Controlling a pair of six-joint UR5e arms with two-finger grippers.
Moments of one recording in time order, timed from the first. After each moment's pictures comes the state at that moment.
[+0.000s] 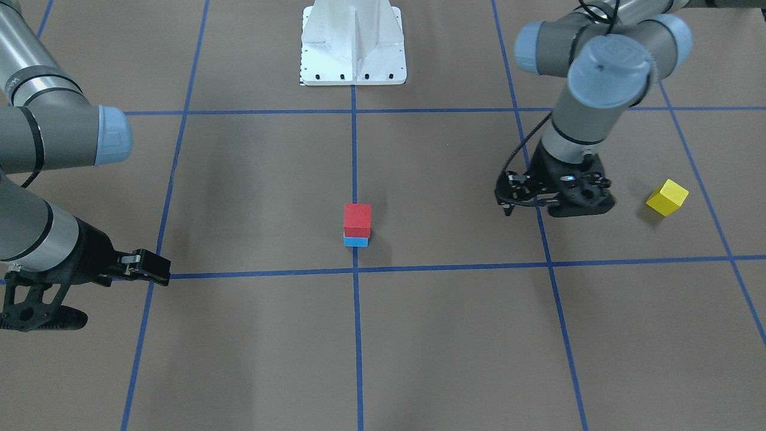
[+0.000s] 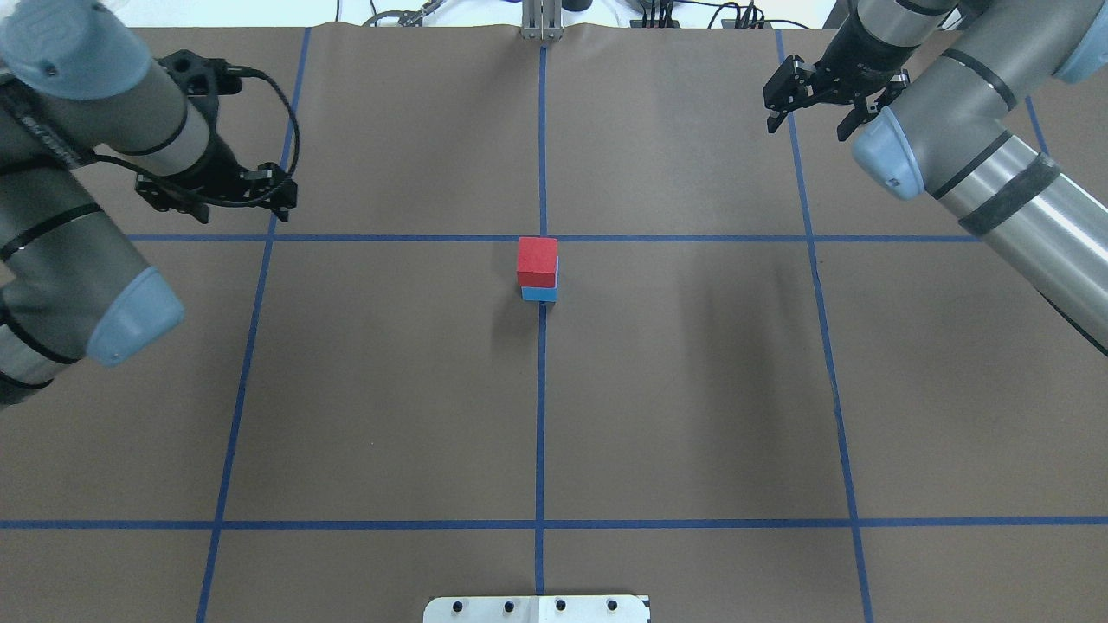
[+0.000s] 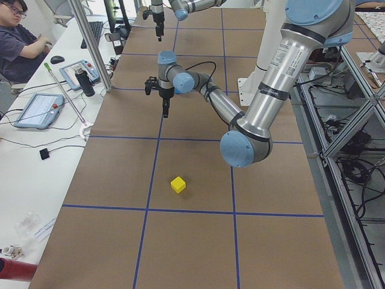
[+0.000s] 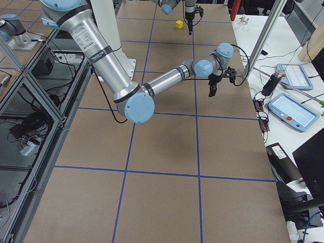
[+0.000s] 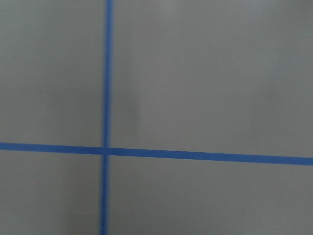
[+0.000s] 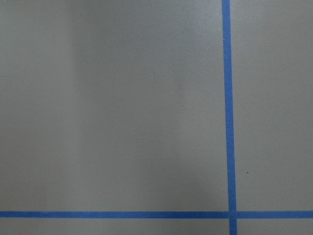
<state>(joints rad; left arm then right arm) -0.91 -1.96 -1.80 -1.55 -2.03 -0.89 1.07 -0.94 1.43 -1.53 2.32 0.76</state>
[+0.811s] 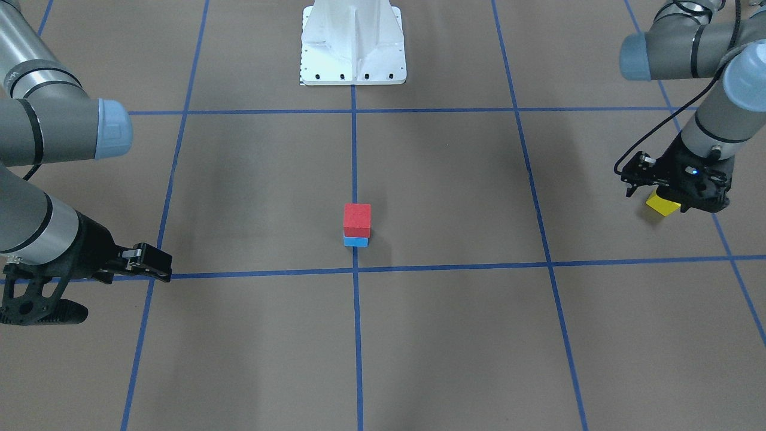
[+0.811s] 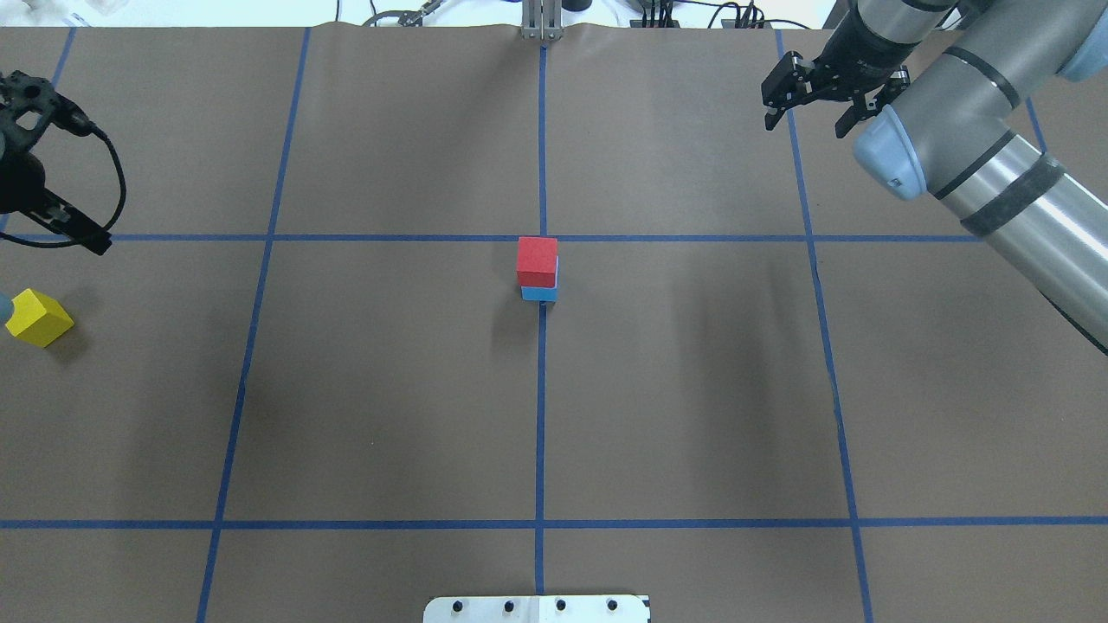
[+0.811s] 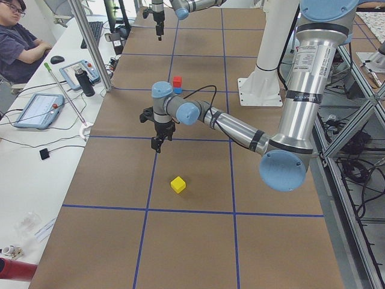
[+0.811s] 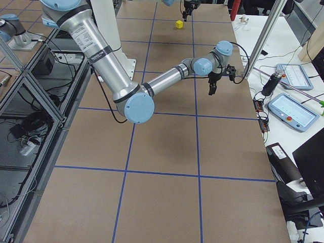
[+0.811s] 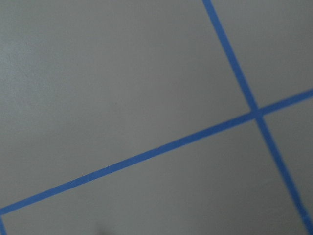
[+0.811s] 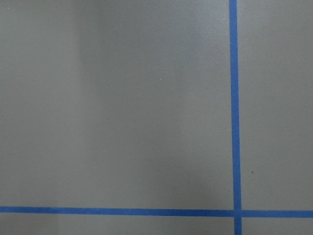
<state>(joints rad) -1.08 -1.71 -1.80 -1.62 -2.11 -0.11 1.07 -0.95 1.45 -1.53 2.32 0.76</state>
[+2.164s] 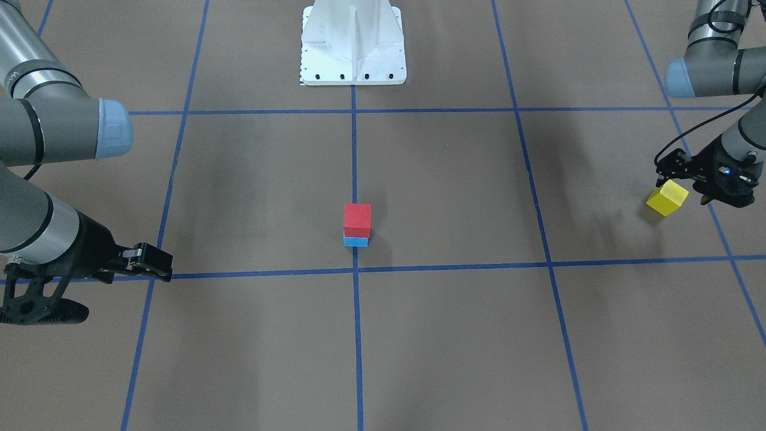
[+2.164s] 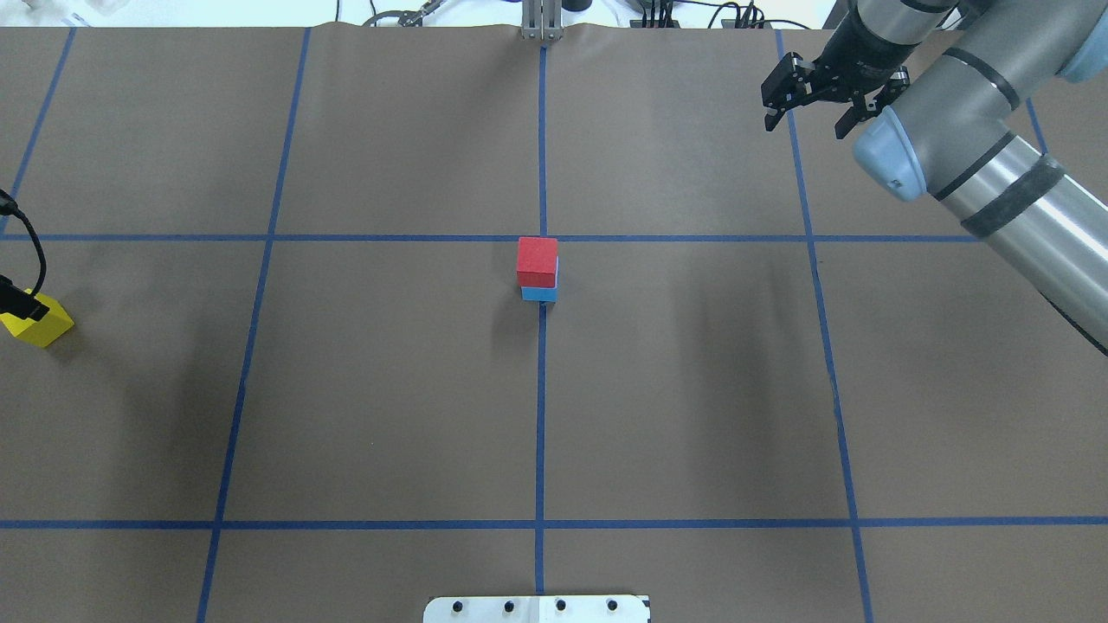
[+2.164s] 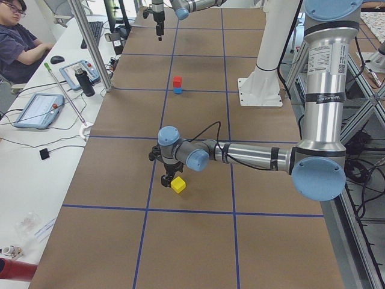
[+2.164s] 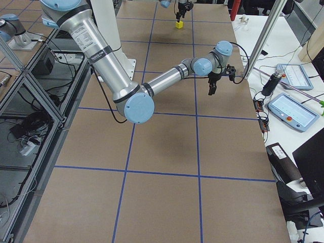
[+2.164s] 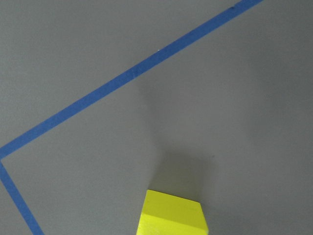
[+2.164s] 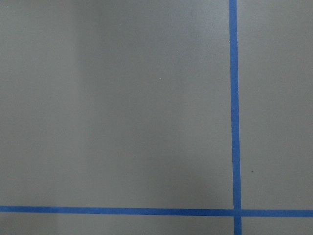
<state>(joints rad) -1.11 -1.56 -1.58 -1.95 -2.21 -0.06 1.07 -0.95 1.45 -1.53 2.31 0.76</state>
